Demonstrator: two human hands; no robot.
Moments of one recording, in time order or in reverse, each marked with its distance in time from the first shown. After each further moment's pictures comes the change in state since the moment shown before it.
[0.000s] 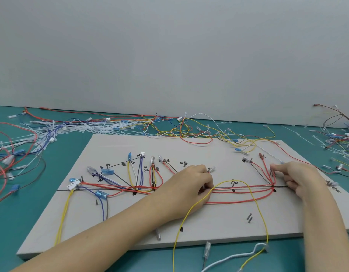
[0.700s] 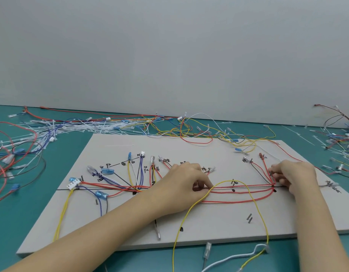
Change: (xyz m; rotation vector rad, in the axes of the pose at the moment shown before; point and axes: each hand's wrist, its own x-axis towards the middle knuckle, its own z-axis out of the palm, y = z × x) left_hand 0.001 -0.010 -0.007 -0.027 -0.070 -0.089; right_hand 0.011 0.002 0.012 -0.001 0.076 0.026
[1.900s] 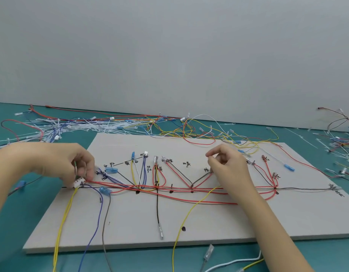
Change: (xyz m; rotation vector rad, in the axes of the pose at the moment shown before) left_hand -0.109 -0.131 -0.175 -0.045 -0.521 -0.672; right_hand -0.127 0.002 0.092 -0.020 -0.361 -0.913
